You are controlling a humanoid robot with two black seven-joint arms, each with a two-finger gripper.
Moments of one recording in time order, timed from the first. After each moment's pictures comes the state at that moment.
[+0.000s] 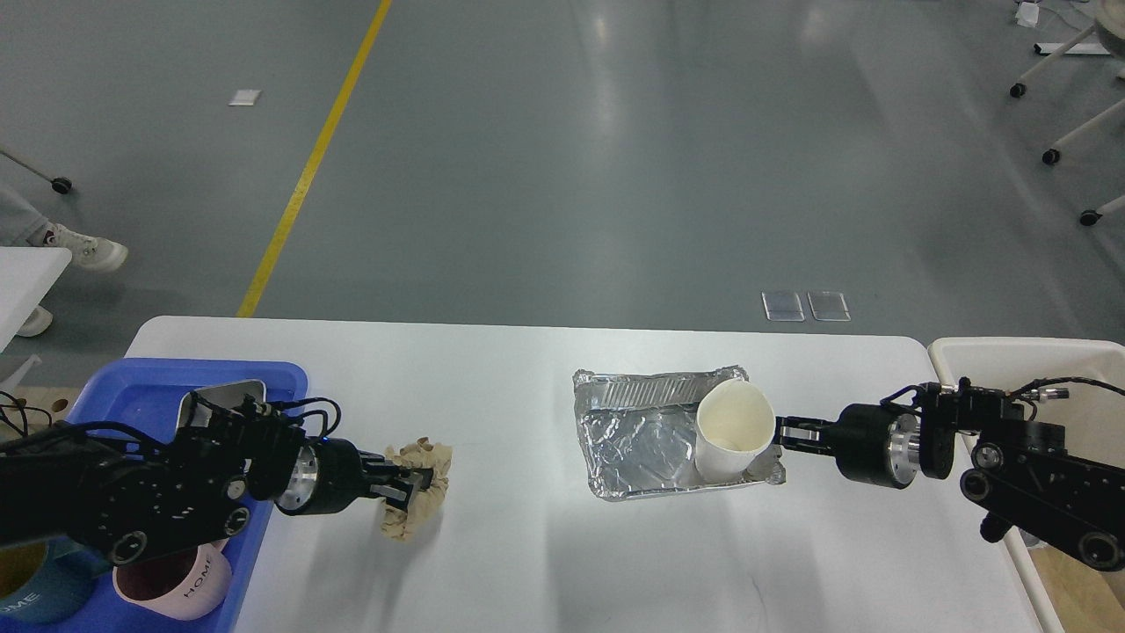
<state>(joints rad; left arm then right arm) -1.04 0.50 0.38 -1.14 1.25 -0.08 -0.20 0.65 -0.68 0.35 1.25 -1.26 0.28 0.27</state>
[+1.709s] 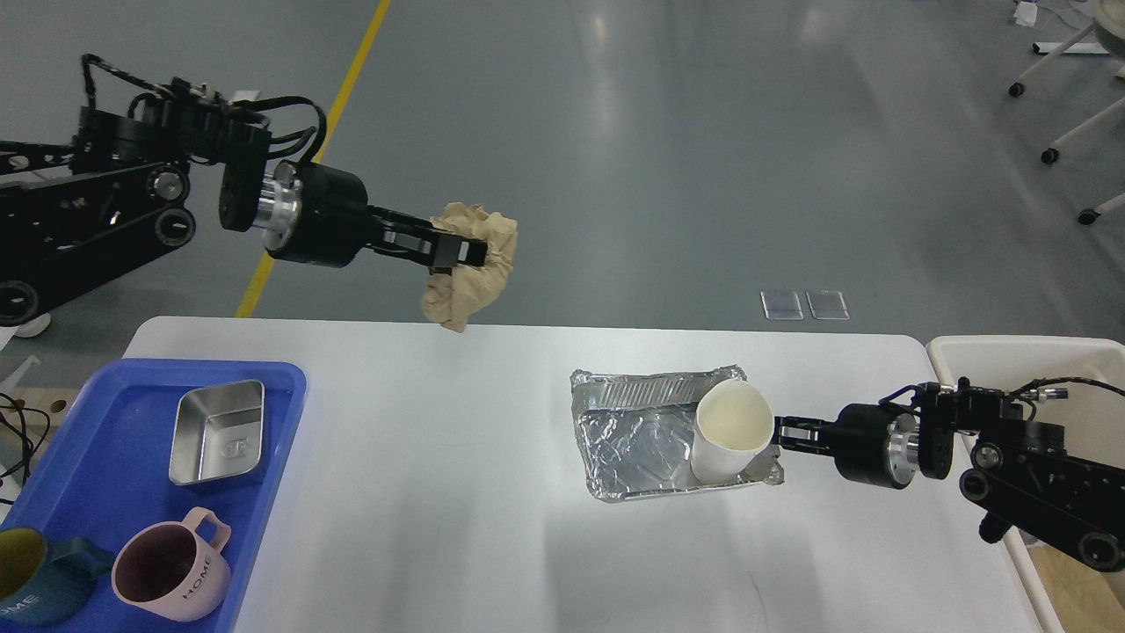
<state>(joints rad) -1.43 0.58 -0.04 -1.23 1.23 -0.58 -0.31 0.65 -0.68 0.35 1.26 -1.26 0.28 0.27</state>
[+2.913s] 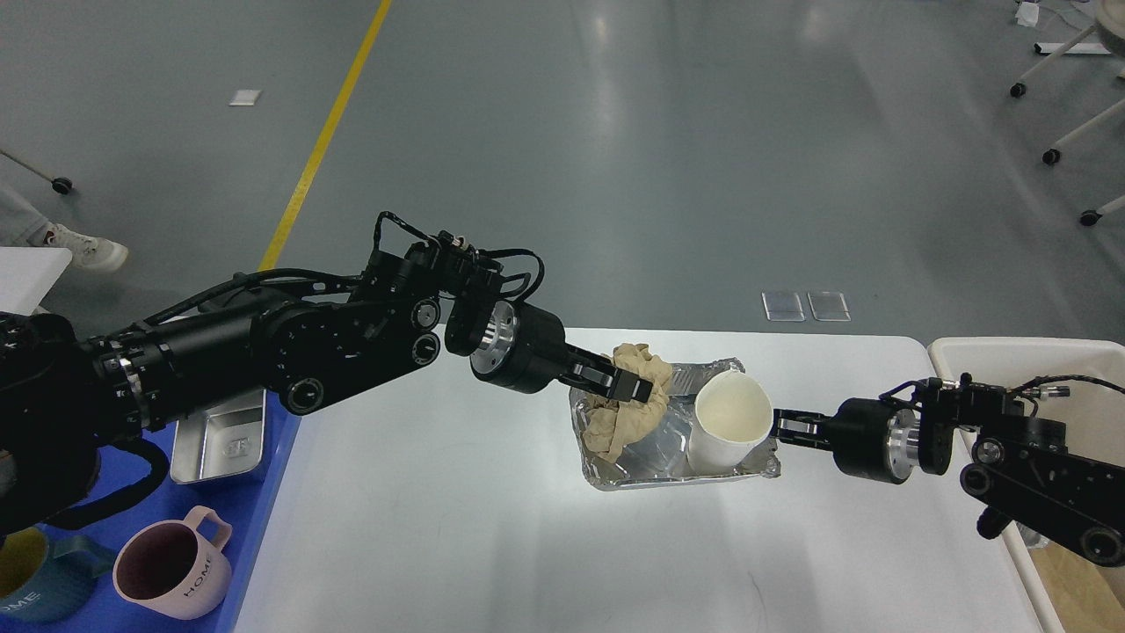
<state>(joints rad) -1.25 0.12 -0.04 -1.00 1.23 -0.55 -0.24 0.65 -0.69 0.35 1.27 -1.23 0.28 0.27</state>
